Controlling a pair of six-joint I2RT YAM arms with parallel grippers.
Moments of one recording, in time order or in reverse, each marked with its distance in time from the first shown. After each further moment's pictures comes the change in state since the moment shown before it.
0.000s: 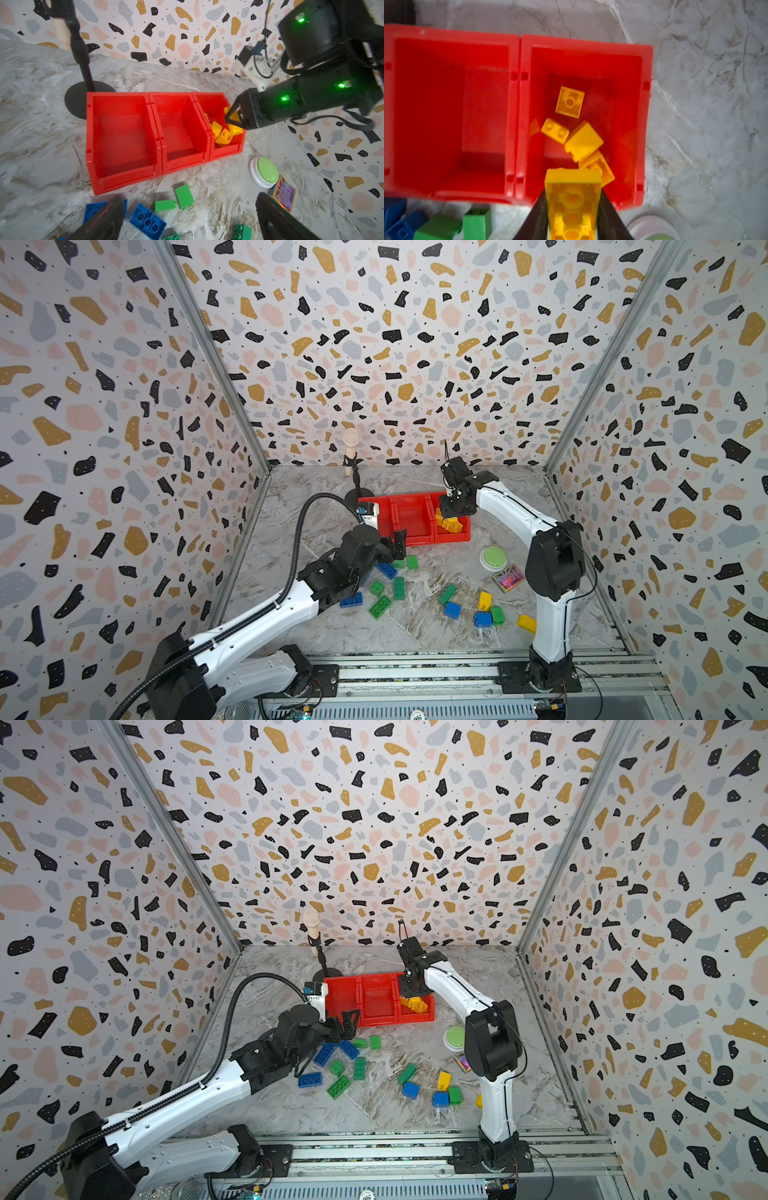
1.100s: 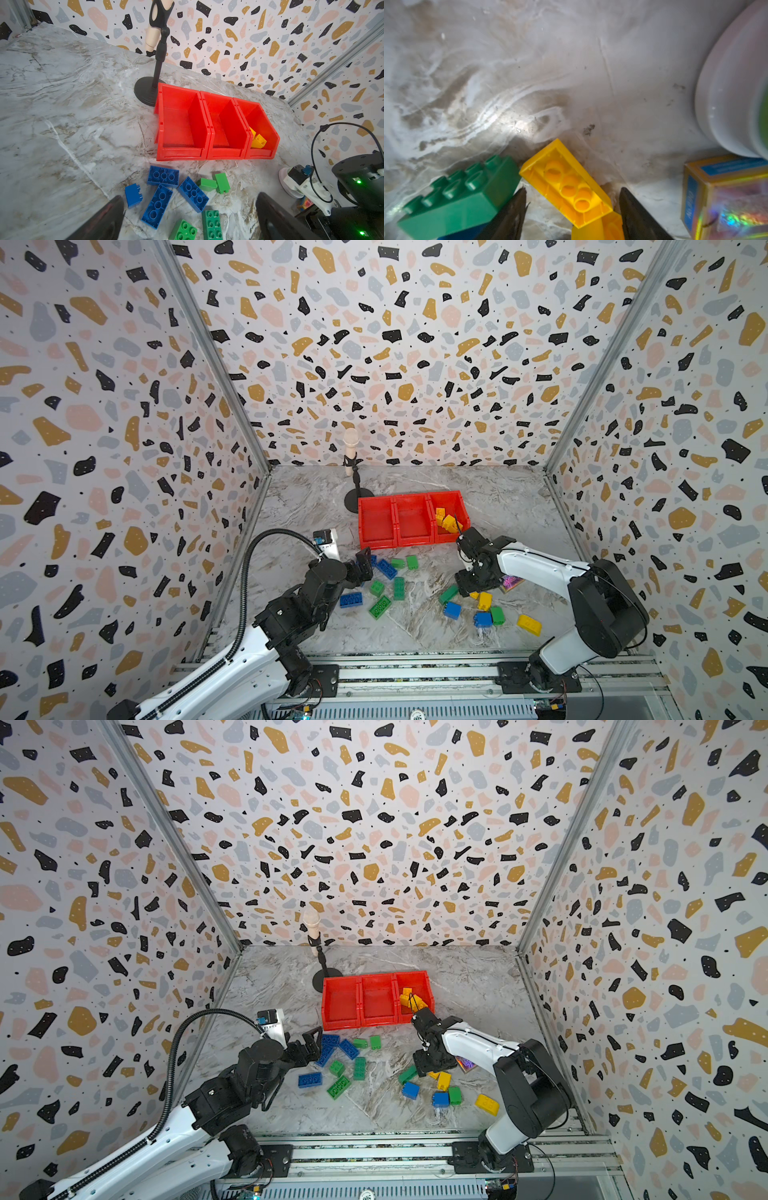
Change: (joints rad) left arm 0.000 -0.433 -0.259 -0.198 -0.210 -0.109; right arm 0.115 -0.487 -0.946 0.130 -0.111 0.029
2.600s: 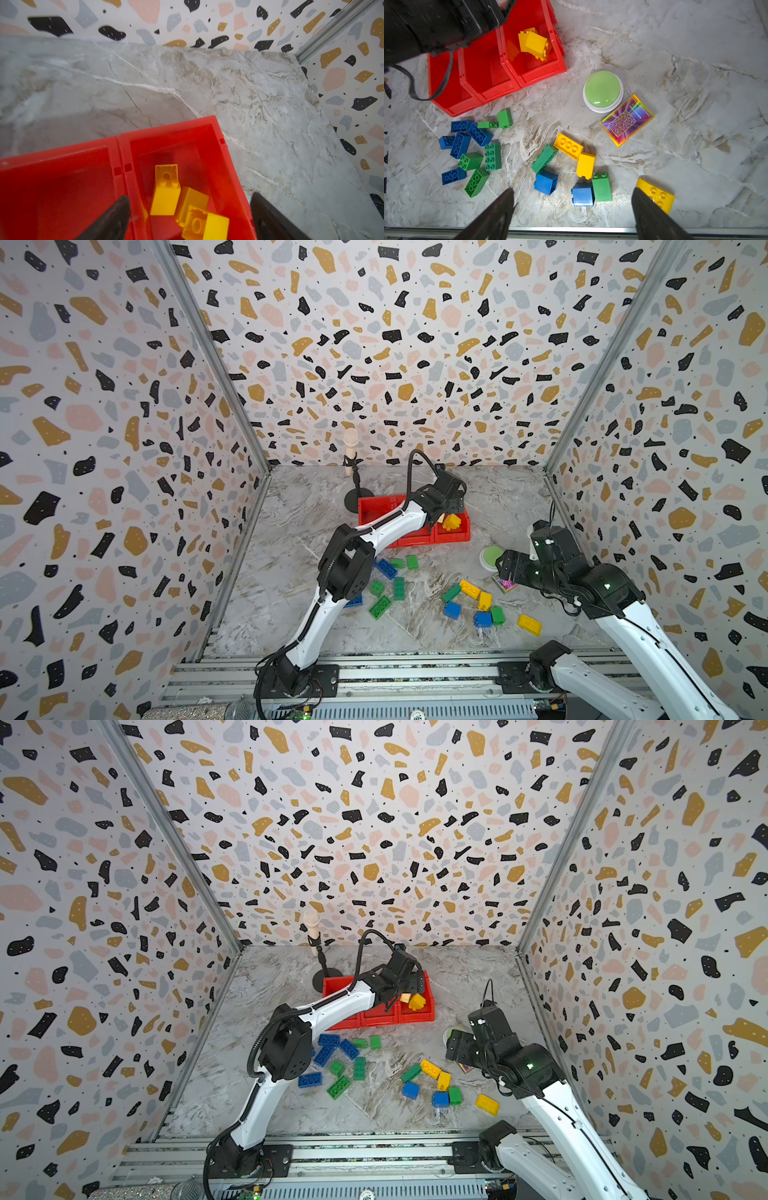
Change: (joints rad) left arm 0.010 1.572 1.409 -0.042 0.236 0.083; right arm -0.103 -0.731 0.130 -0.342 0.103 0.366
